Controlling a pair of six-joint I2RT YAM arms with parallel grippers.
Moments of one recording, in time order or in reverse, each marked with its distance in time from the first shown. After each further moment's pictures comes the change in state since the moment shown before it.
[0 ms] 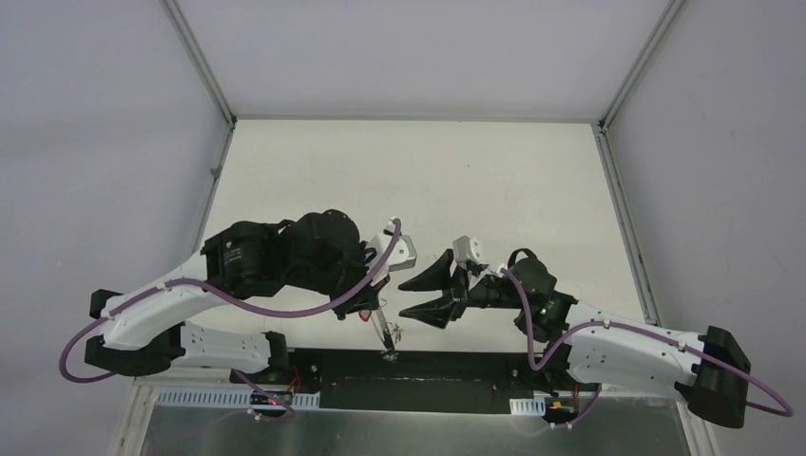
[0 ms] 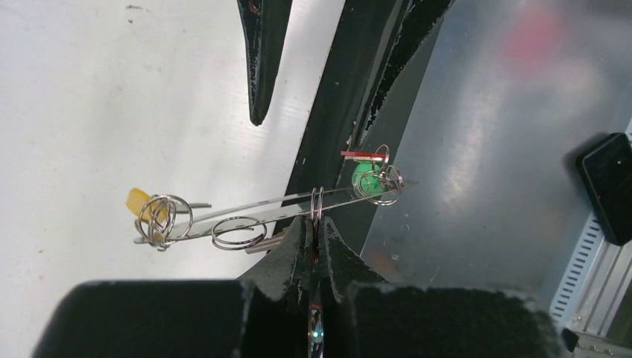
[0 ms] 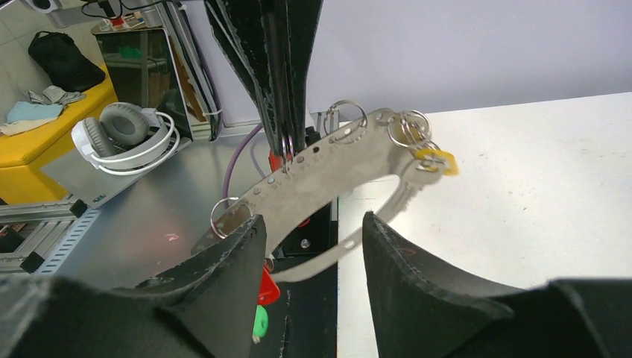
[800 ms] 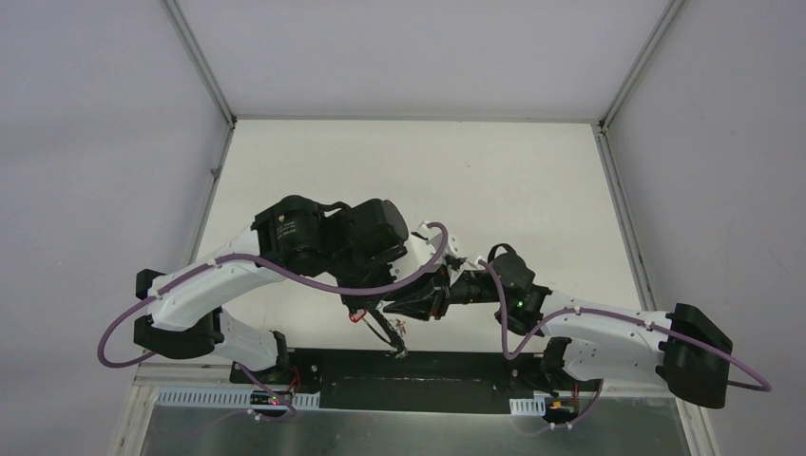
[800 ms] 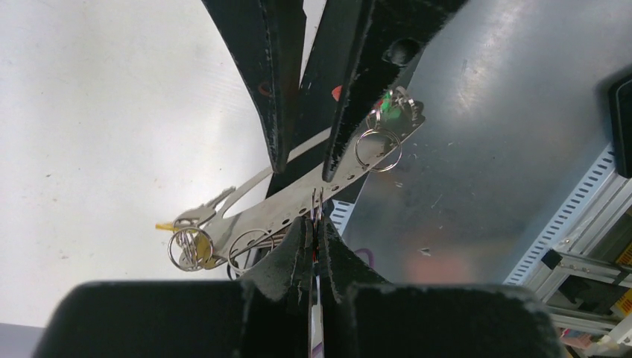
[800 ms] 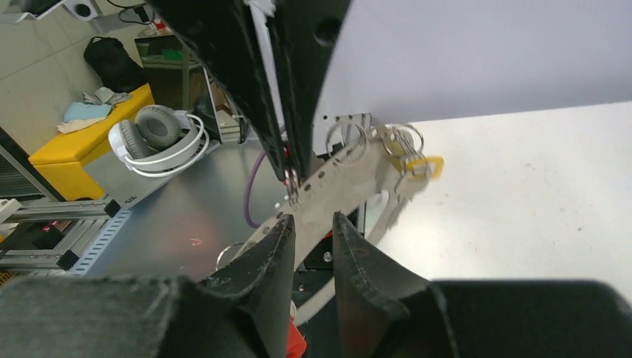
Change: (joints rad) left arm 0.000 0.309 0.347 -0.389 0.005 0.034; right arm 0.008 0.193 0.030 0.173 -0.068 0.079
